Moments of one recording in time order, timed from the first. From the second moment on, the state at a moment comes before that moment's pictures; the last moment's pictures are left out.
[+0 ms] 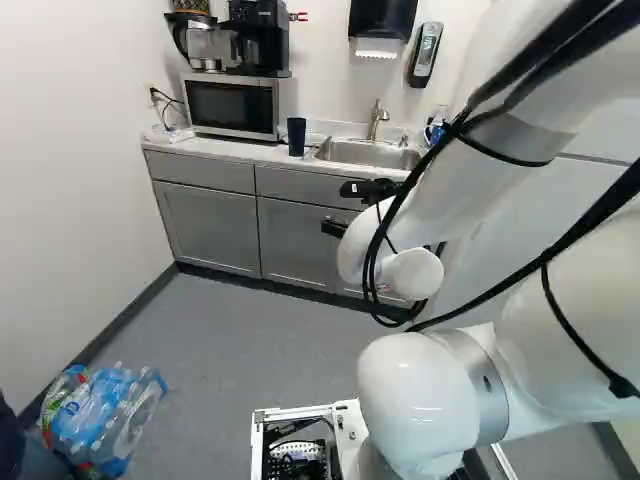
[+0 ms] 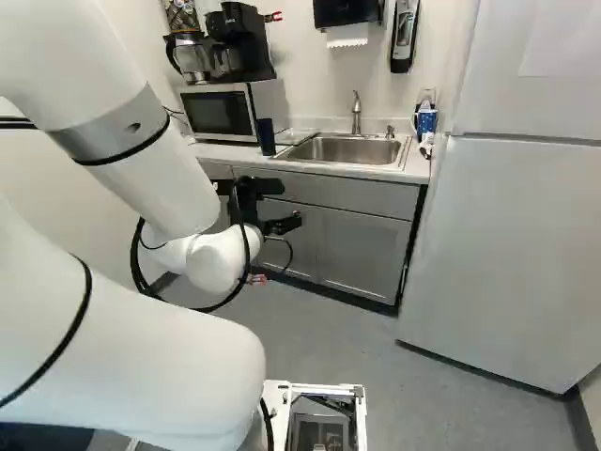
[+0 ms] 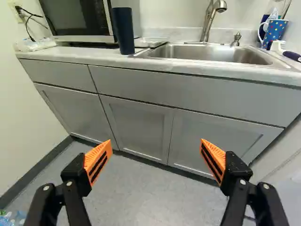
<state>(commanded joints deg) 0.0 16.0 -5.0 0.0 50.0 0.0</state>
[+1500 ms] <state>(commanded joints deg) 0.0 19.2 -12.5 0.0 50.0 0.0</state>
